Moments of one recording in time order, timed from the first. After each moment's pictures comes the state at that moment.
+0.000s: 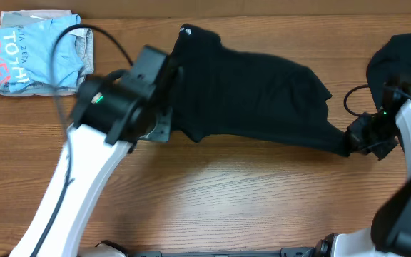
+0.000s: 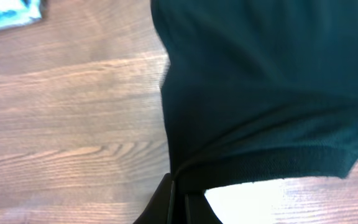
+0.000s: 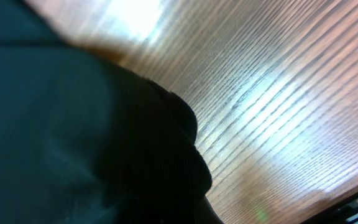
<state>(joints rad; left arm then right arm) -0.47 1.49 1.82 -1.58 -0.21 -0.33 -0.34 1.64 1.31 -1.25 -0.03 0.54</state>
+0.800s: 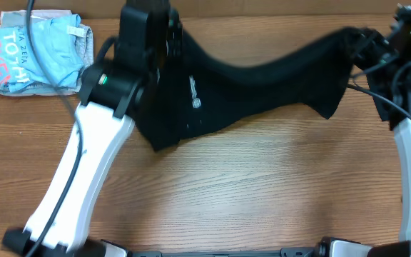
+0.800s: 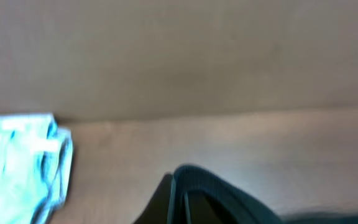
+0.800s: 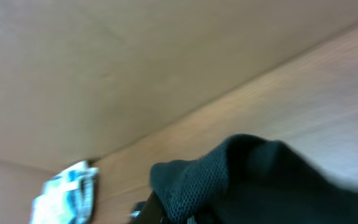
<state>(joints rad) -0.37 1.63 1.82 -0.66 -0.32 -0.15 -0.16 1.46 1.42 -0.41 -0.44 0.57</state>
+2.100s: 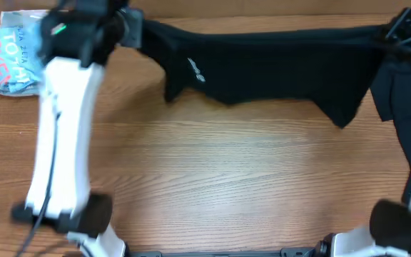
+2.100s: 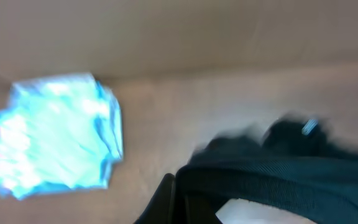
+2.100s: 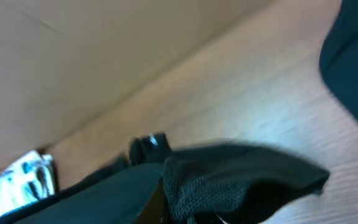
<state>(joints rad) -0.18 1.79 2.38 -1.27 -0.17 -0.04 -0.29 1.67 2.14 -1.22 -0.35 0.38</state>
